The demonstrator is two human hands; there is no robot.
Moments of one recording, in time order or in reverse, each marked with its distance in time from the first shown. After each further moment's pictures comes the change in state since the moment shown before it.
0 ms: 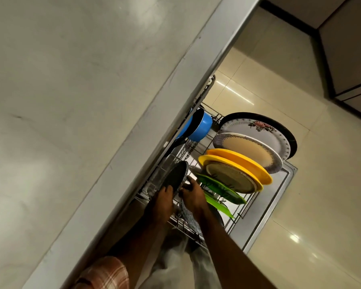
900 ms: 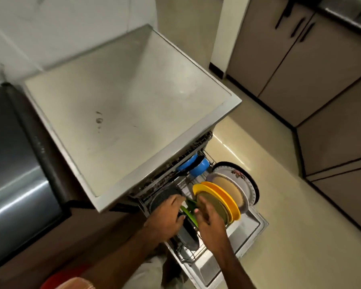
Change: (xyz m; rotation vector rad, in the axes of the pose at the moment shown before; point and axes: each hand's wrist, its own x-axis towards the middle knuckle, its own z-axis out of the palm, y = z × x) left_hand -0.250 0.102 -0.121 -0.253 0.301 0.214; right_hand -0.299 -0.098 -0.110 -0.485 0.000 -0.546
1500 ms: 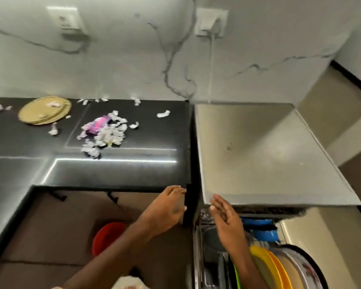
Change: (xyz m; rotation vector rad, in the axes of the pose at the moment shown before) left_hand -0.264 -0.077 -0.127 -0.241 0.659 -0.338; right_hand -0.090 -0.174 0.111 -0.015 -0.501 -0.380
